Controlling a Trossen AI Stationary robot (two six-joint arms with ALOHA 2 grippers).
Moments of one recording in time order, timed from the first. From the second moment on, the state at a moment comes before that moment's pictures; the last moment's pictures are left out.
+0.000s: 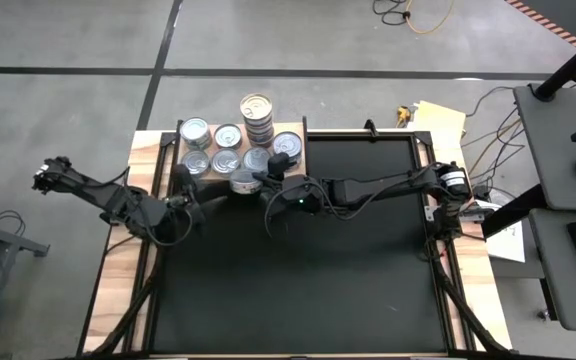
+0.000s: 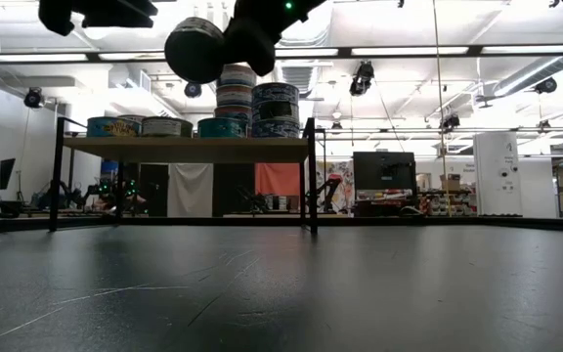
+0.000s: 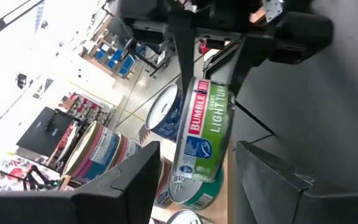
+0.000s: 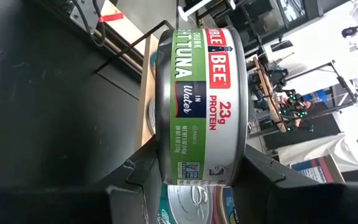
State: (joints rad) left arm -0.42 0.73 0.71 -0.31 -0.90 0.59; right arm 0.03 1.90 1.57 0.00 0.49 -0.83
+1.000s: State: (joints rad) left arm -0.25 0.85 0.71 -0.18 -0.75 0.67; right arm 0.03 1.90 1.57 0.00 0.49 -0.84
